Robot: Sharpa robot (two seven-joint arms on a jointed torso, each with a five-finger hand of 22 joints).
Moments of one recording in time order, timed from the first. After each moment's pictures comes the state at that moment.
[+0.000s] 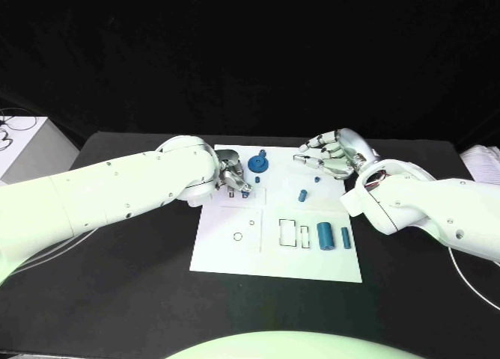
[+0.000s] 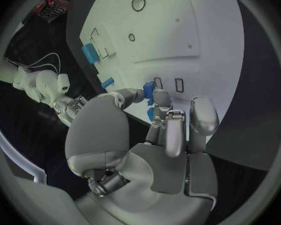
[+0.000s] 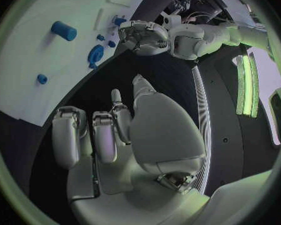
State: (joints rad) left arm 1.30 -0.53 -0.08 1.29 -1.11 0.06 -0.50; left_hand 1.10 -0.25 0.70 0.22 0.57 0.87 0.06 0.74 0.81 1.17 -0.01 1.07 0.69 1.47 -0.07 1.54 1.31 0.12 1.28 0.04 1.37 1.09; right arm 1.27 -0.88 -0.16 1.62 -0.77 -0.67 0.01; right_hand 1.37 -0.09 0.02 0.29 0.22 0.91 0.15 0.24 0.36 1.41 0.06 1.33 1.31 1.47 -0.02 1.54 1.31 0.03 1.47 0.08 1.42 1.31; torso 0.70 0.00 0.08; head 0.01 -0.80
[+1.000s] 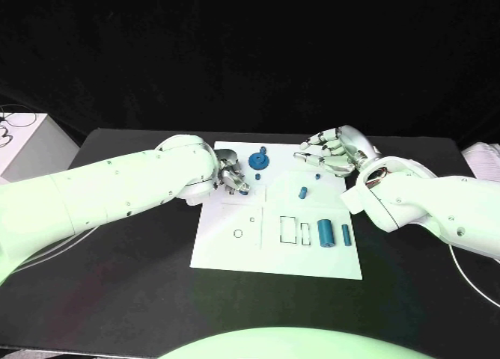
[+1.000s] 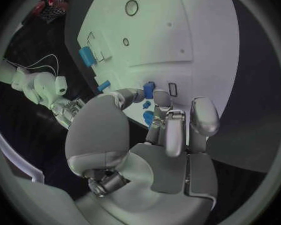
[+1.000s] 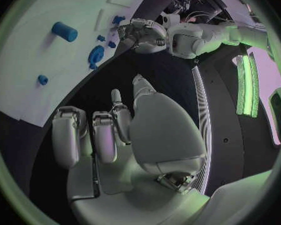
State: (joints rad) left arm 1.29 -0.53 -0.08 1.27 -1.11 0.08 -0.50; left_hand 1.11 -0.25 0.70 0.22 0.57 0.87 0.06 0.75 0.81 1.17 -0.01 1.07 0.68 1.47 -0.07 1.54 1.31 0.11 1.29 0.04 1.38 1.09; right arm 1.27 -0.88 -0.16 1.62 -0.77 -0.66 0.01; right_hand 1.37 -0.09 0.02 0.29 0.22 0.91 0.15 0.24 0.36 1.41 0.06 1.33 1.31 1.47 -0.02 1.54 1.31 0.03 1.47 0.08 1.42 1.31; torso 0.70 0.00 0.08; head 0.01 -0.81
